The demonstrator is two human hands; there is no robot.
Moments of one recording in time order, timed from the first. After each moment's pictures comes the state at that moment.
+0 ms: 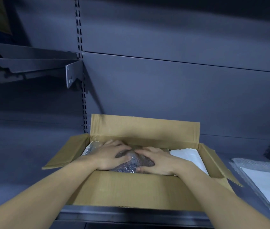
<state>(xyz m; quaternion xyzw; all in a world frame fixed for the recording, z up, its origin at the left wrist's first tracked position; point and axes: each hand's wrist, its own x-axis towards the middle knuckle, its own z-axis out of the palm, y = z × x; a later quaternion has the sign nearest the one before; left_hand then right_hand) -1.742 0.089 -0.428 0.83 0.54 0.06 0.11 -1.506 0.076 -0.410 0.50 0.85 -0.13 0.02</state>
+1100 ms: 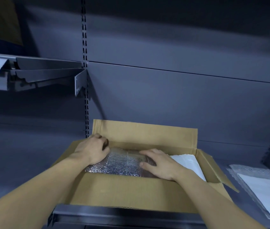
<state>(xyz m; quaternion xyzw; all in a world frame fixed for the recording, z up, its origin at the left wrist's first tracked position) -1.777 0.086 -0.399 0.74 0.66 0.11 -0.02 -1.498 0.074 -0.414 0.52 0.84 -0.12 -0.10</state>
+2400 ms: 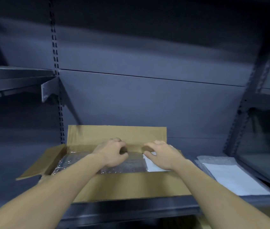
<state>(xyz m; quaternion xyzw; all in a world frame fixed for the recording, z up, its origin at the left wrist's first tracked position) -1.650 0.059 -0.372 0.84 0.53 0.13 0.06 -1.423 0.034 -0.372 0.62 0.78 0.01 -0.10</state>
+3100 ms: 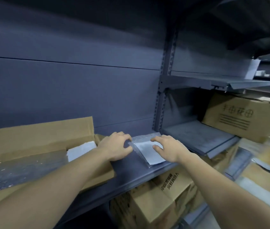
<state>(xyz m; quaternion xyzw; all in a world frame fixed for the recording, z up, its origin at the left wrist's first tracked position) -1.401 0.022 -0.373 0.93 0.34 0.13 0.07 -1.194 -0.092 -0.376 0.78 0.62 0.01 -0.09</state>
